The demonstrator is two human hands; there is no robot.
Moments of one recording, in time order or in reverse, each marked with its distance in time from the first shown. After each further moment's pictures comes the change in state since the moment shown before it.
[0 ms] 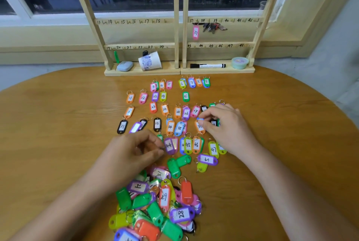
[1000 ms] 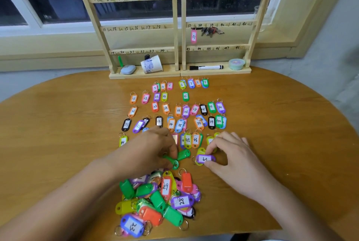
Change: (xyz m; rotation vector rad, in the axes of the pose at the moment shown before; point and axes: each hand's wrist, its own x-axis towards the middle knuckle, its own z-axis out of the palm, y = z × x) left_hand 0.022 0.010 0.009 0.422 -0.355 0.269; right_hand -0.099 -0.024 -0.021 -0.085 -0.160 -0.004
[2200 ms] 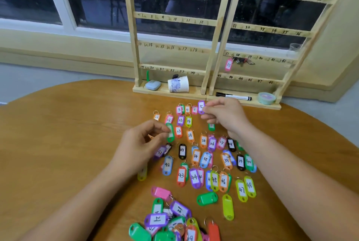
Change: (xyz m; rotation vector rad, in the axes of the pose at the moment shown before) left_hand 0.007 -0.085 -0.014 -0.668 0.761 -0.210; right_hand 0.244 -0.037 0.007 0.716 0.042 0.406
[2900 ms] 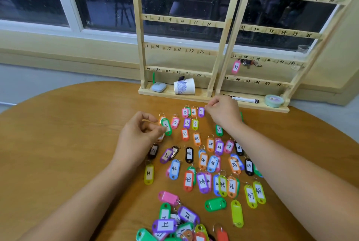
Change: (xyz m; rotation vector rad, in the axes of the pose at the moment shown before) left_hand 0.018 -0.005 -0.009 -0.219 0.195 -0.277; right_hand 0.053 0.017 0.028 -0.620 0.233 -0.239
